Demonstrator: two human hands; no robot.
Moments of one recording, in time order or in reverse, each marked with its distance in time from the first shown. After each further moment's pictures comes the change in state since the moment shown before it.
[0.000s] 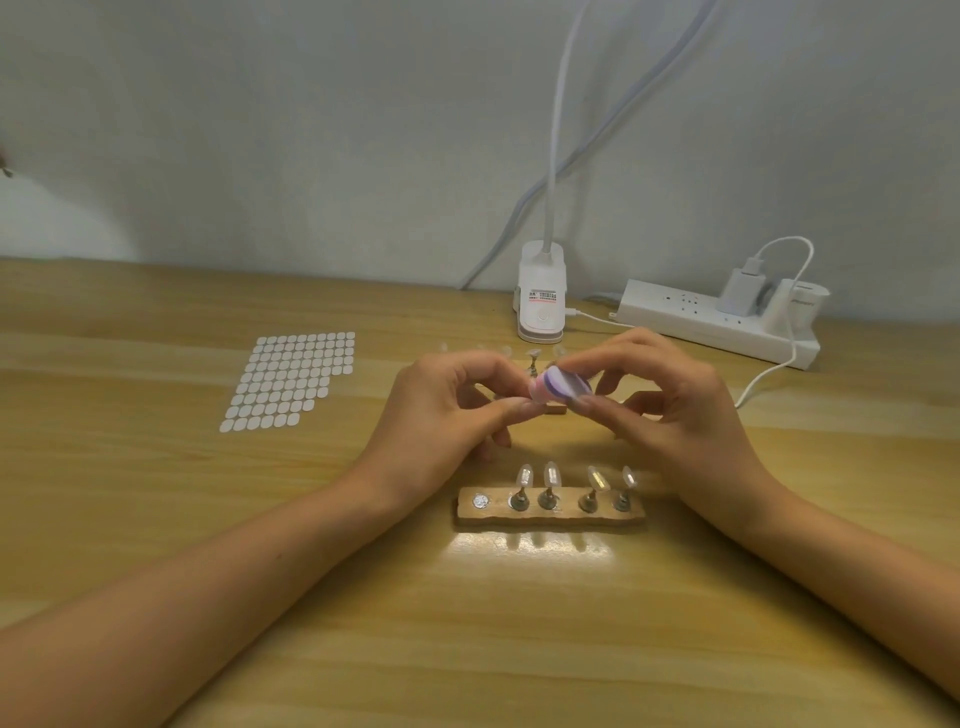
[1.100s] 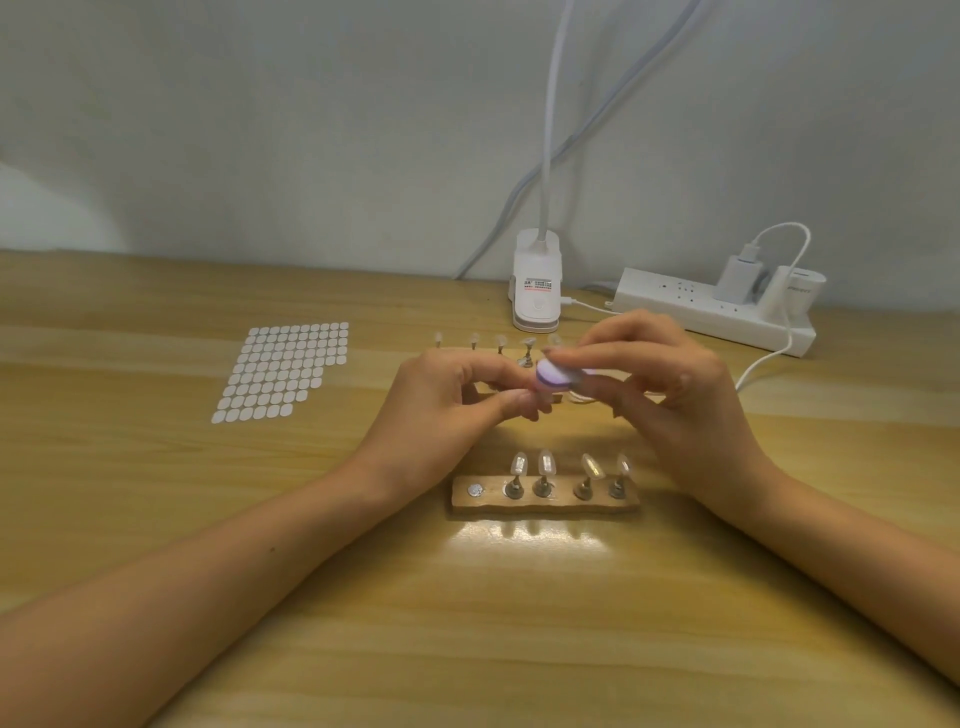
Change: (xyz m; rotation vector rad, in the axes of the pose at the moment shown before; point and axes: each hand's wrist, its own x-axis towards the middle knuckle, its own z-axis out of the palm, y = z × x) left_hand 0.000 0.000 0.002 0.115 -0.036 0.089; right_hand 0.000 0.001 -0.001 -0.043 0.012 -0.112
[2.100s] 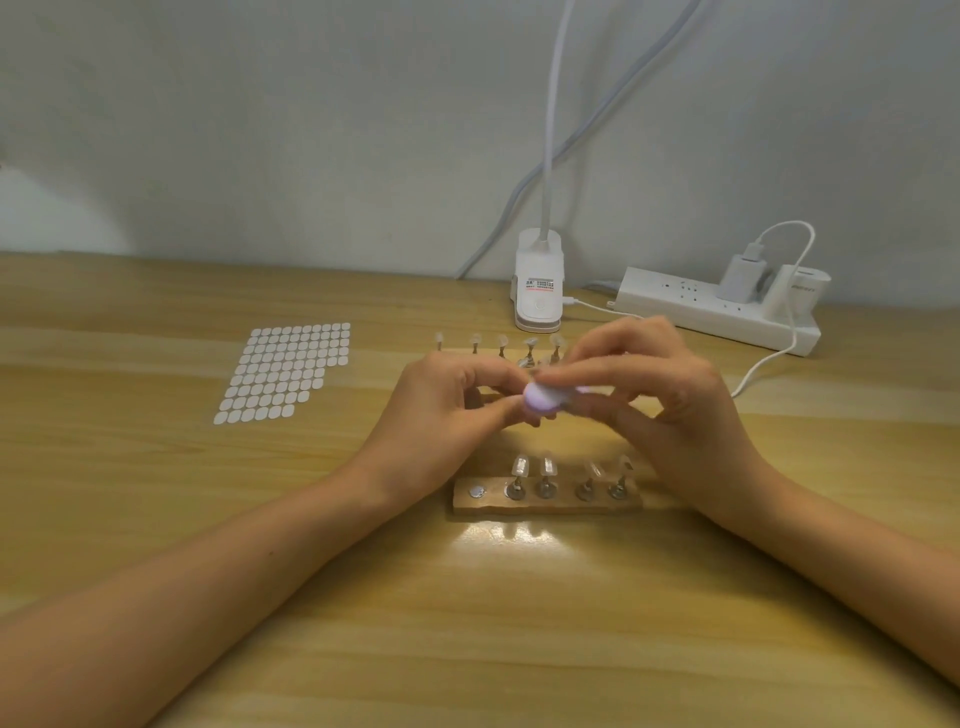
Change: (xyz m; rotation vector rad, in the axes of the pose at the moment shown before) left_hand 0.000 -0.002 0.000 -0.033 -0.007 -0.017; right_hand 0.001 -0.003 0.002 -0.044 -0.032 -0.064
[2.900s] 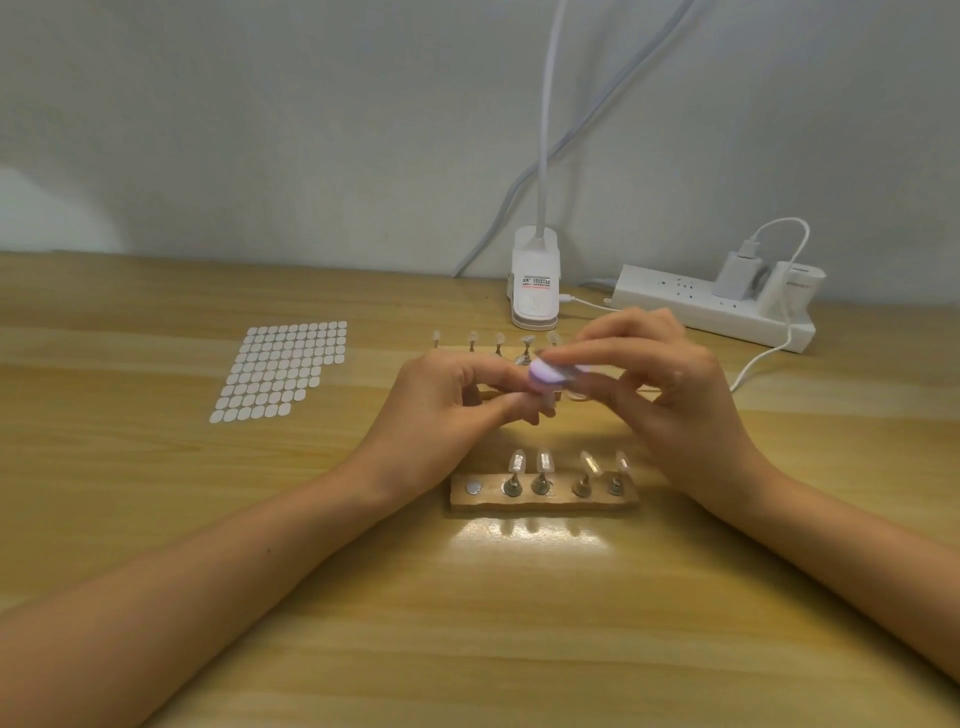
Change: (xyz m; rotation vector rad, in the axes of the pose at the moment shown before) left_hand -0.001 0.001 0.001 0.014 -0.028 0.017; right_hand -0.001 0.000 0.001 0.008 0.046 0.068
